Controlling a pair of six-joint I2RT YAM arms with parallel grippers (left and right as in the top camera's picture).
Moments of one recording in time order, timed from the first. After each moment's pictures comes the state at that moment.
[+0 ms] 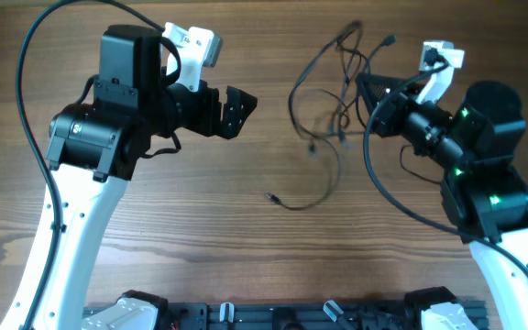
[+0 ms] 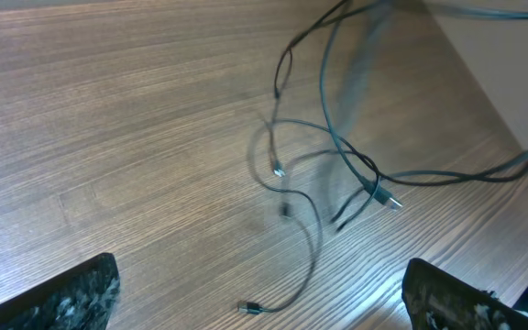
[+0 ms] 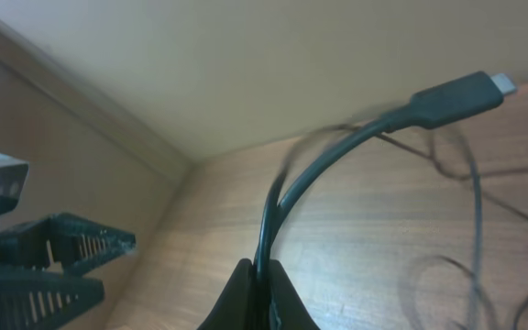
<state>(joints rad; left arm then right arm) -0.27 1.37 1.56 -0.96 0.42 -0.07 0.17 1.04 1.04 -0.28 -0.47 0.57</state>
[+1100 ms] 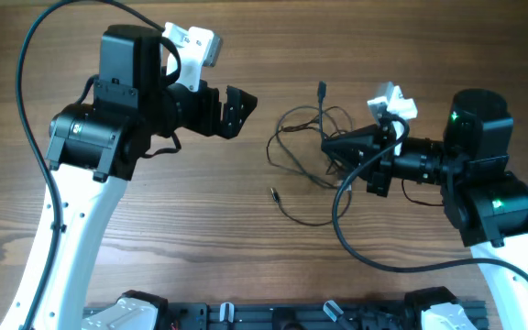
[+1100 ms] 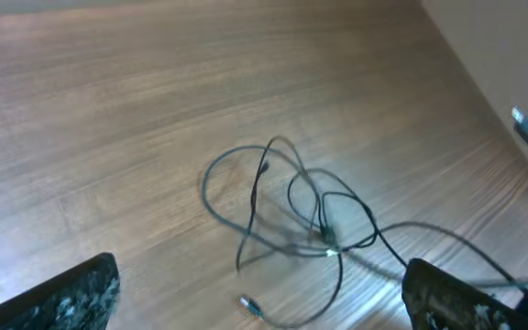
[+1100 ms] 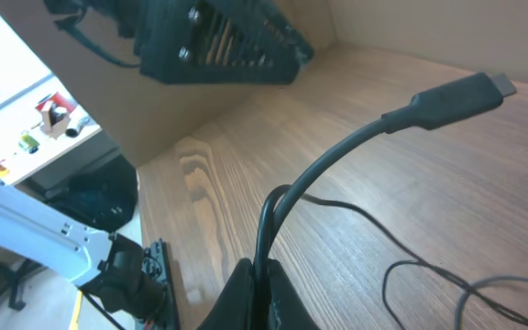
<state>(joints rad) -0.27 1.37 1.56 -0.95 0.42 -0.07 0.17 1.04 1.04 -0.54 -1.04 -0.05</state>
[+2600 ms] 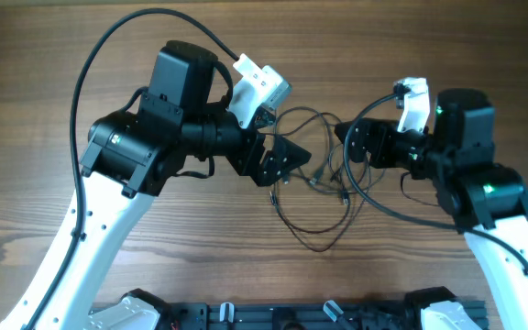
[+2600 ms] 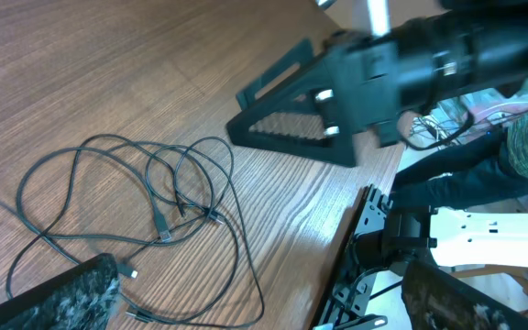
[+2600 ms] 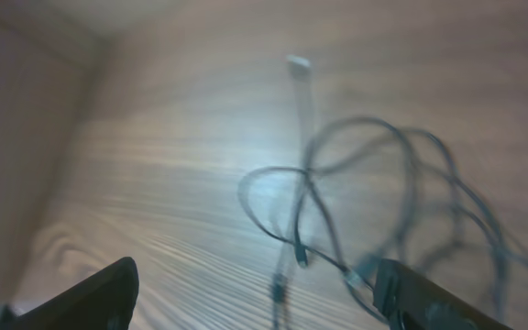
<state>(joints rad) -0.48 1.37 1.56 -1.00 0.68 0.07 0.17 1.11 1.04 -0.70 -0.45 0.36</state>
